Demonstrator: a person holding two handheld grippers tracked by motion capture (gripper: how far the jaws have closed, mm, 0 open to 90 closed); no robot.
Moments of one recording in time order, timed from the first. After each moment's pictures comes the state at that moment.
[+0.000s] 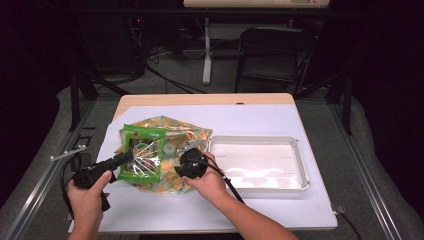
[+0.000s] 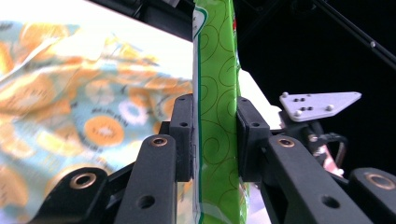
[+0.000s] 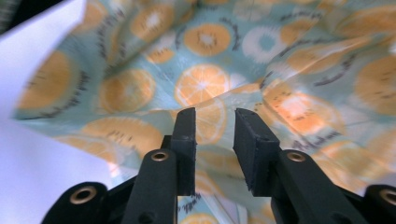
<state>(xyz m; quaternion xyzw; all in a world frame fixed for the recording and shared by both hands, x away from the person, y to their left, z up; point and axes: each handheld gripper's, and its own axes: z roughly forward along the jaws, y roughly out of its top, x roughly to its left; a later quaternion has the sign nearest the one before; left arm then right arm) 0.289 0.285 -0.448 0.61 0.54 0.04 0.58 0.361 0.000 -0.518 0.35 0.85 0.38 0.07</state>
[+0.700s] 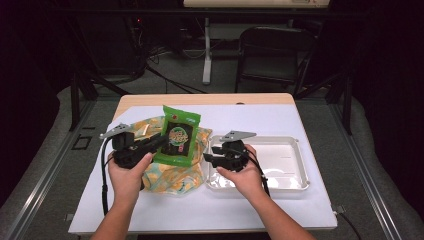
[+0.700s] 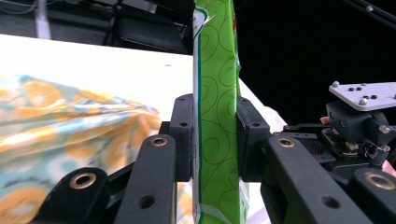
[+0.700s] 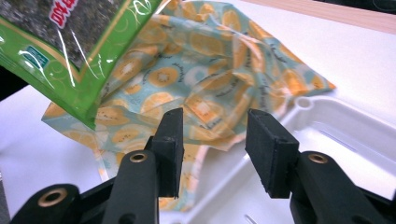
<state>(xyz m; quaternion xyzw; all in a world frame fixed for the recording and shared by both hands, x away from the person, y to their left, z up) 0.327 0.187 -0.416 0.66 0.48 0.08 0.57 0.353 -0.105 -0.474 0.38 0.79 0.46 0.10</state>
